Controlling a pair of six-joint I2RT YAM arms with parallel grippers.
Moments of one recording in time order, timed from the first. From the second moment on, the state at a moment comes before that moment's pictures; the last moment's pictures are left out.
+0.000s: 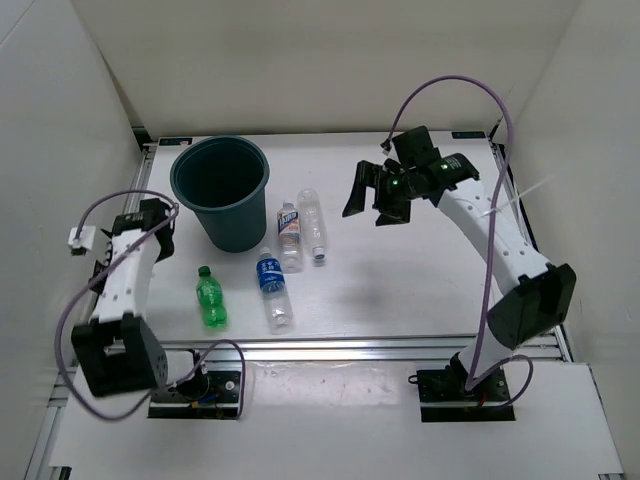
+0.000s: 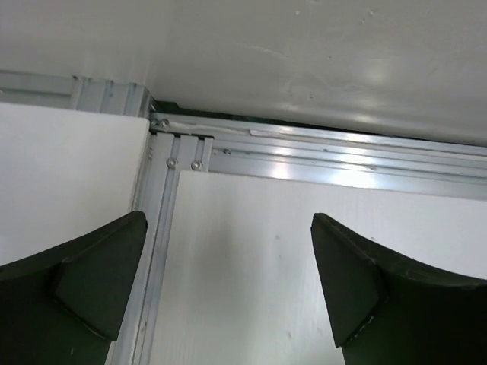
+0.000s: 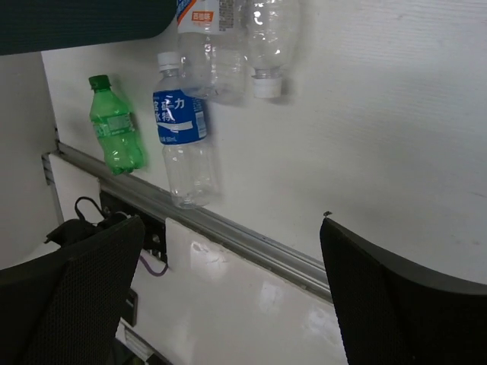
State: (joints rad) left arm 0.16 1.40 1.08 -1.29 -1.14 -1.51; right arm 0.48 1.56 1.63 -1.00 -0.33 0.54
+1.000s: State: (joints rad) left arm 0.03 0.81 1.15 -1.28 -0.61 -0.82; right arm 0.43 2.39 2.04 -0.81 -0.60 0.48
